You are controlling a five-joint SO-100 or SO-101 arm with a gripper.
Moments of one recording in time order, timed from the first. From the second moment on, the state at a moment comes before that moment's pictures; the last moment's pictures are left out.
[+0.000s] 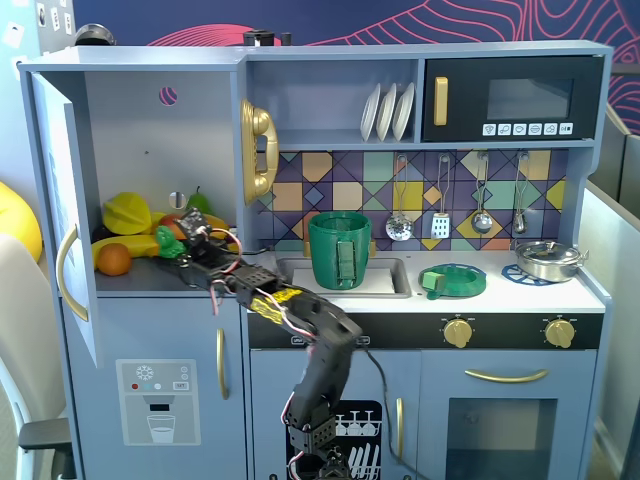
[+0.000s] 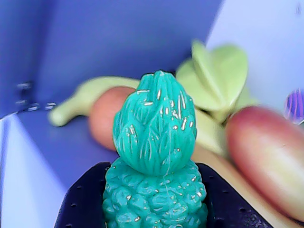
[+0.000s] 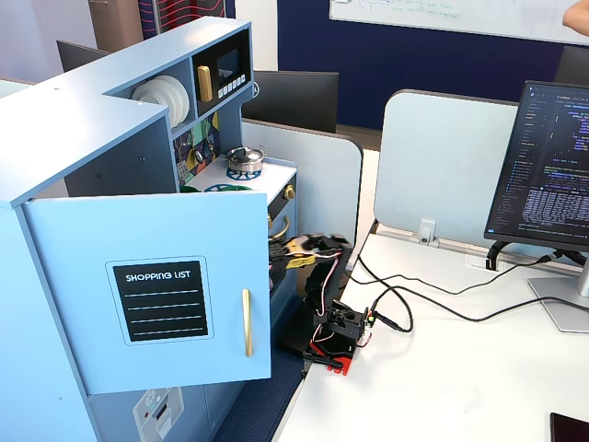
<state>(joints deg) -48.2 117.2 107.3 0.2 -116.6</state>
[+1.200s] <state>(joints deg) 7.5 132.5 103.9 4.9 -98.3</state>
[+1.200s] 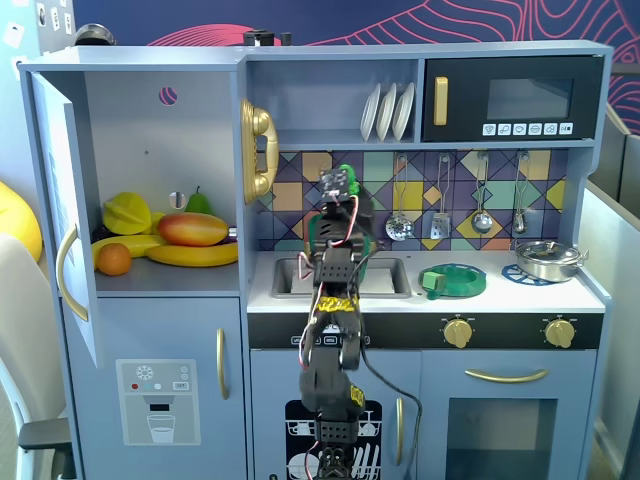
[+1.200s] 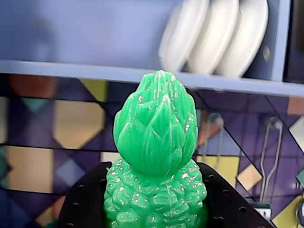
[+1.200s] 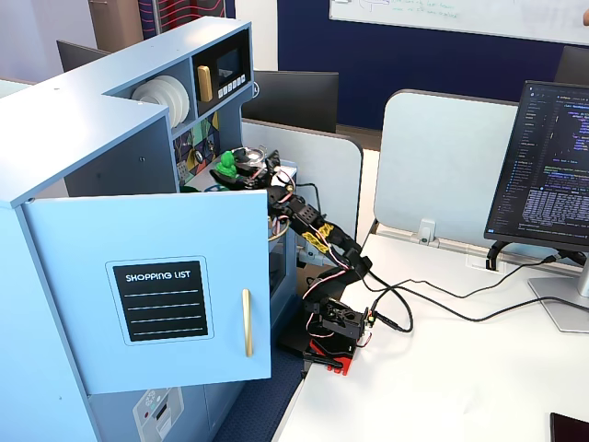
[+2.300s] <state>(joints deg) 0.4 96.9 76.3 3.6 -91.8</state>
